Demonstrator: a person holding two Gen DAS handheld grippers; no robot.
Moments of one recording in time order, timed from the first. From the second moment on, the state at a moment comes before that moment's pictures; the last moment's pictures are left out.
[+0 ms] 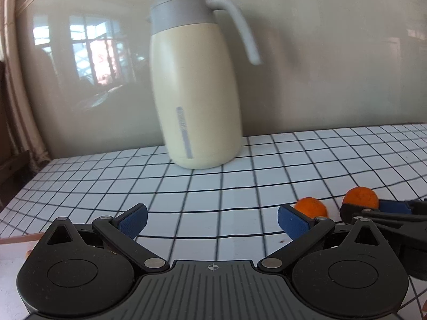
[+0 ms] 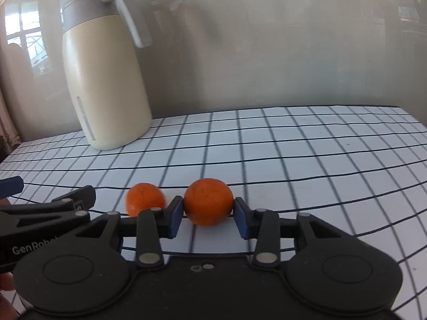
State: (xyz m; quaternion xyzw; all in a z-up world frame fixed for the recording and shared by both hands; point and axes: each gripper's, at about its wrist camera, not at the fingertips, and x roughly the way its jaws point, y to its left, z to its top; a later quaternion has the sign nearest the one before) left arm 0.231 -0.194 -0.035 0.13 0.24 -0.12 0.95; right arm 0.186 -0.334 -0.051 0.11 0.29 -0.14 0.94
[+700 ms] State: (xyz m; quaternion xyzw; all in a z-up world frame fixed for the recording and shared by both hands) left arm 0.210 -0.251 -0.049 0.16 0.22 -0.19 0.94; right arm 0.153 -0.367 -0.047 0.13 0.29 -0.18 0.93
